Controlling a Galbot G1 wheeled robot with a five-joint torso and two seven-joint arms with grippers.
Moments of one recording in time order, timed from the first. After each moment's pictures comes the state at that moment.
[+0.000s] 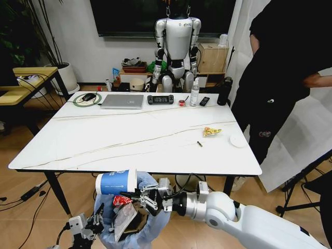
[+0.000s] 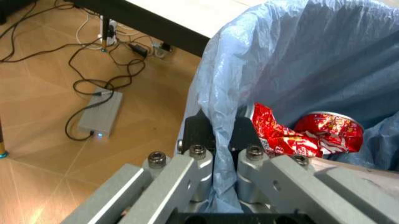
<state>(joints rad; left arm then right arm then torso) 1.98 -1.53 -0.74 -2.24 -0.52 0.20 0.09 -0.73 0.86 -0.55 1.92 0.84 0.14 -0.48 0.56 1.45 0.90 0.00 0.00</state>
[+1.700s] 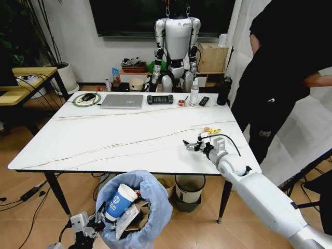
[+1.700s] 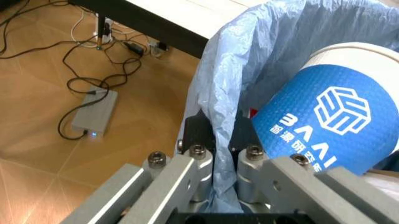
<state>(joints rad) 1.96 -1.53 -0.73 -2.23 -0.54 0.20 0.09 -0.69 1.02 -0.08 1.43 0.67 -0.32 0.00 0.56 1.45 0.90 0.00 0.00</state>
